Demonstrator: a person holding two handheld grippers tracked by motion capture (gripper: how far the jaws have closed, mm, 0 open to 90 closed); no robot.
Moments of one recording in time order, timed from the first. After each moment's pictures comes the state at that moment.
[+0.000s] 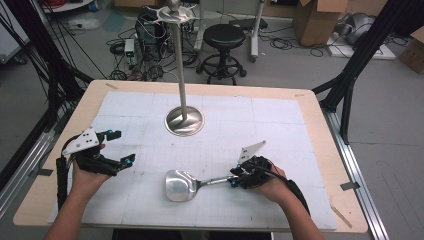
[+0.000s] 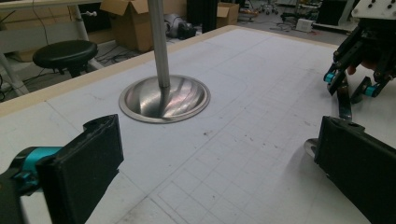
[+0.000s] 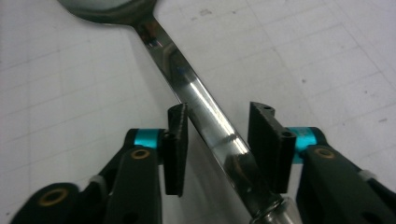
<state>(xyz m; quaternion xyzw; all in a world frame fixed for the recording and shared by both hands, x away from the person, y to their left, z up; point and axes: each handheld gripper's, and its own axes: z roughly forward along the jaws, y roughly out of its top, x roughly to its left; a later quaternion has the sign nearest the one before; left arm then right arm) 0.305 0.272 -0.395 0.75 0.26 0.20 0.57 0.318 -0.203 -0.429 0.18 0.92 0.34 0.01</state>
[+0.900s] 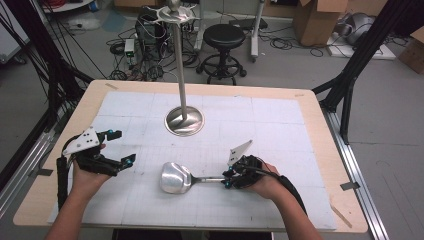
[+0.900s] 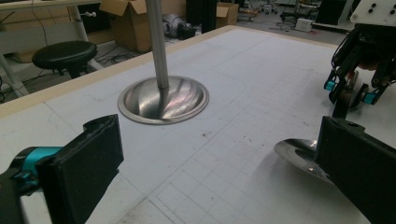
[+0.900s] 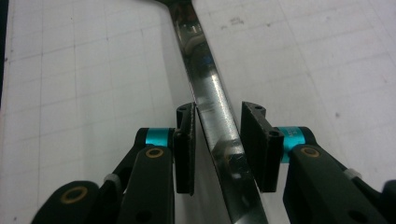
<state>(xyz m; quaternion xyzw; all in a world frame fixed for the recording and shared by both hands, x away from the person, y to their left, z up) 0.304 0.271 -0.394 0.75 0.26 0.20 0.57 0.321 -0.176 -0.426 0.12 0.94 0.31 0.00</state>
